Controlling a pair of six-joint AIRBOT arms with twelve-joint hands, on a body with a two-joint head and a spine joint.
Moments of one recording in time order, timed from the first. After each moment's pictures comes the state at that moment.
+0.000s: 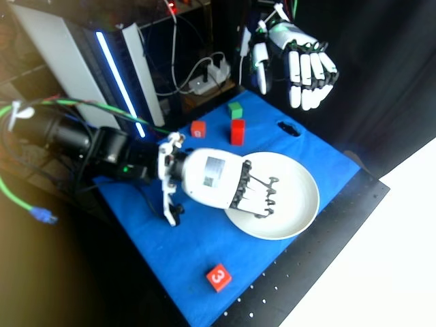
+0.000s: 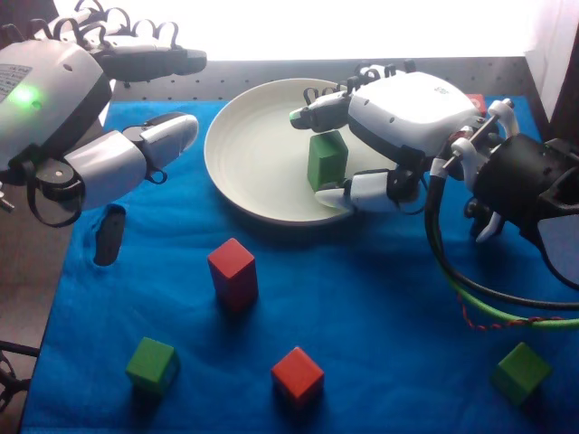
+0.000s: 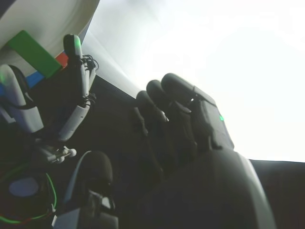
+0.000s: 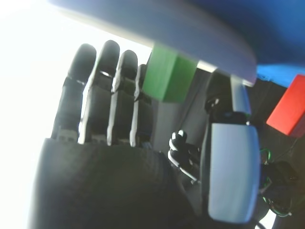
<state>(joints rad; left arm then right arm) 0.87 -0.90 0.93 -0.30 -1.13 1.26 -0.66 -1.36 1.33 -2.79 -0.65 2.05</state>
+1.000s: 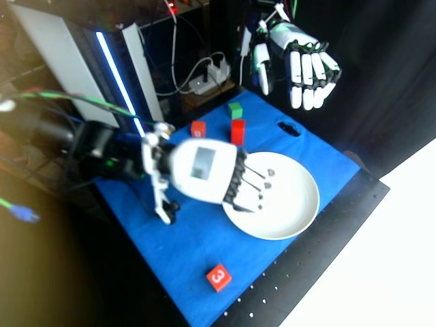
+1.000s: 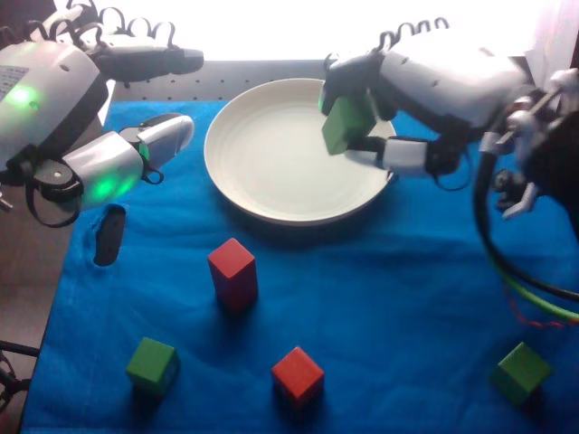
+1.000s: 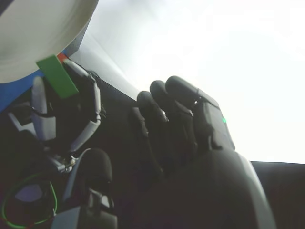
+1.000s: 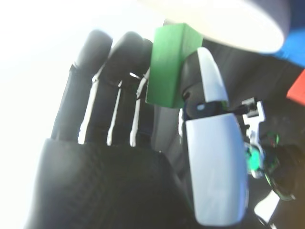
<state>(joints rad) 0.87 -0.90 0.93 -0.31 -1.13 1.26 -0.64 -1.20 1.18 -2.87 -0.77 2.09</state>
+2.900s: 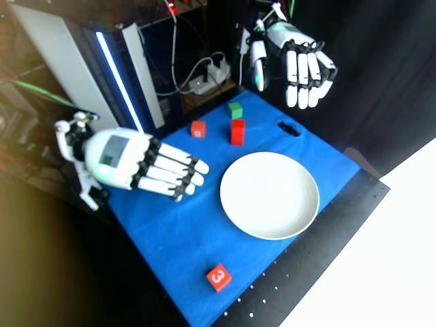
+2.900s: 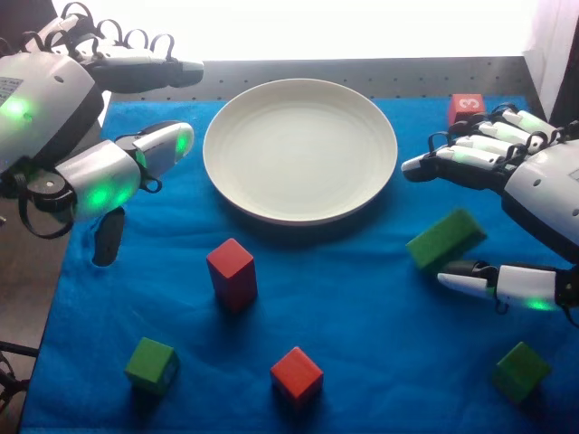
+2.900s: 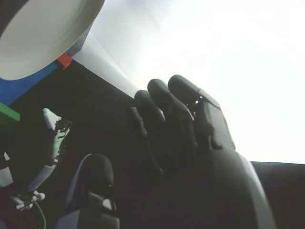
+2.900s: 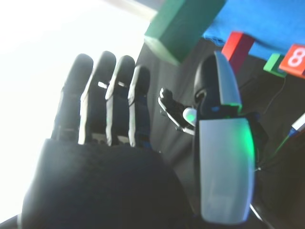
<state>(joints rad) 0.91 -0.88 0.90 -0.32 -1.16 1.26 -1.01 -0.97 0.87 -2.84 -1.08 2.10</state>
